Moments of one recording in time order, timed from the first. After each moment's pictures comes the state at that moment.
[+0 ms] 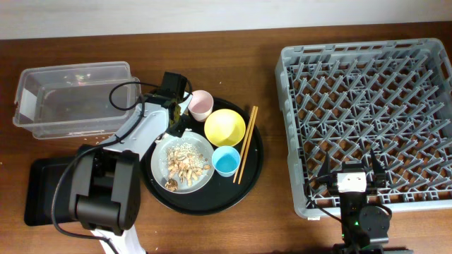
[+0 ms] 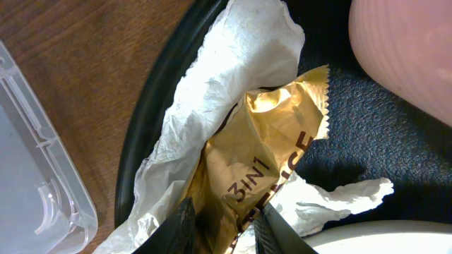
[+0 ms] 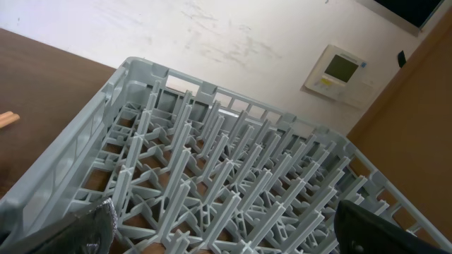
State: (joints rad) left arm -0.26 1.96 1.31 -0.65 -0.22 0.22; right arm 0.02 0.01 0.01 -0.06 0.16 -0.39
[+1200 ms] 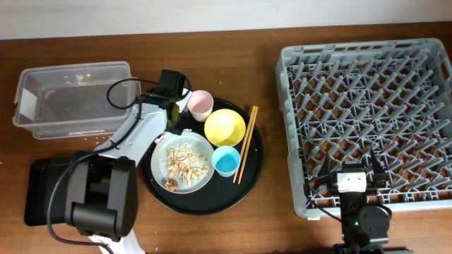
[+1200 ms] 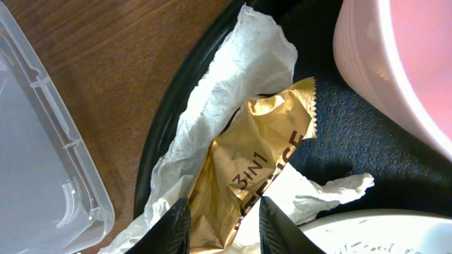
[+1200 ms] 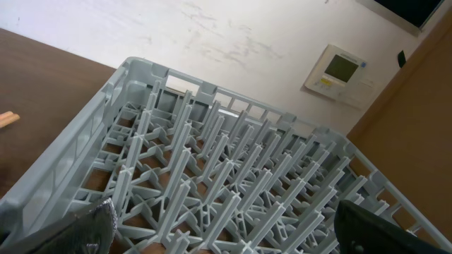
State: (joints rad) left arm -0.26 1.91 1.32 -0.65 -0.21 0.22; right arm 0.02 0.01 0.01 -0.06 0.16 -0.39
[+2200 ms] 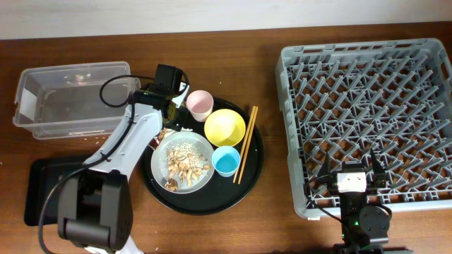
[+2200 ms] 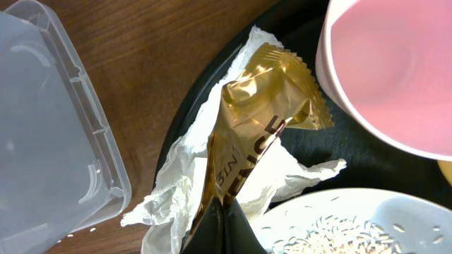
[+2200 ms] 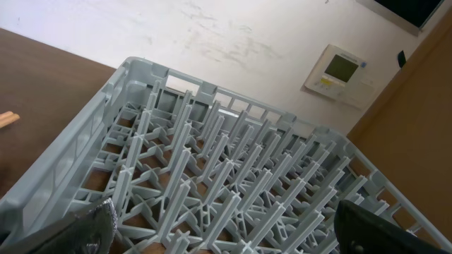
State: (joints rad) left arm -0.26 1.83 1.34 -0.72 -0.19 0.16; right arm 0.02 0.01 0.01 -0.06 0.16 -0.39
